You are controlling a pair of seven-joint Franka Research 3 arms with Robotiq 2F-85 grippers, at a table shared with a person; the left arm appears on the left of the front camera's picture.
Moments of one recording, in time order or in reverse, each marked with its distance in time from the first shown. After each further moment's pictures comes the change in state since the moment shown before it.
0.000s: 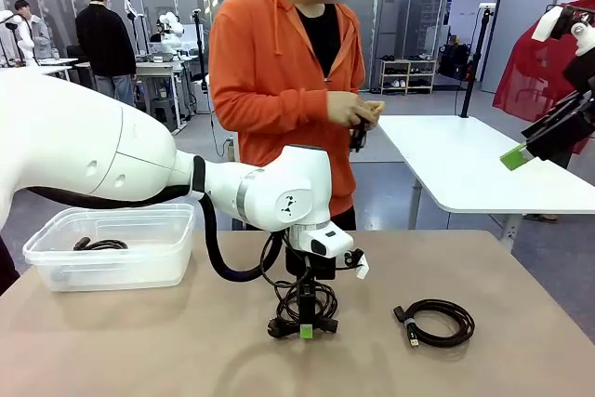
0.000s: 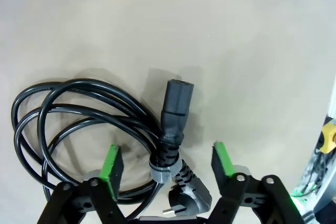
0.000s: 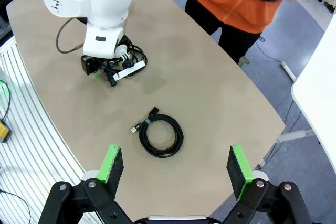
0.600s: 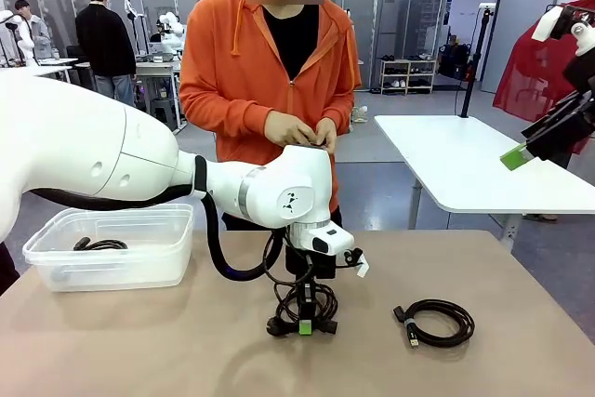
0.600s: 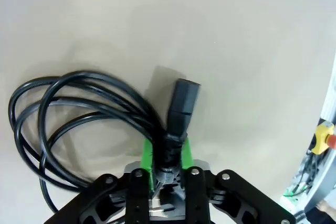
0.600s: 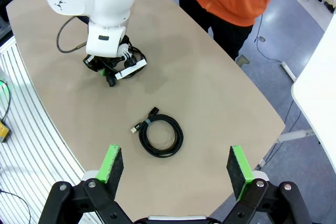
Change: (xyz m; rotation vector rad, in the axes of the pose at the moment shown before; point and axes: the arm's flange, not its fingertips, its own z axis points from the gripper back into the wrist) left arm -0.001 0.002 0.001 -0.031 0.018 0.039; right arm 0.000 0.000 0.000 0.000 0.000 0.000
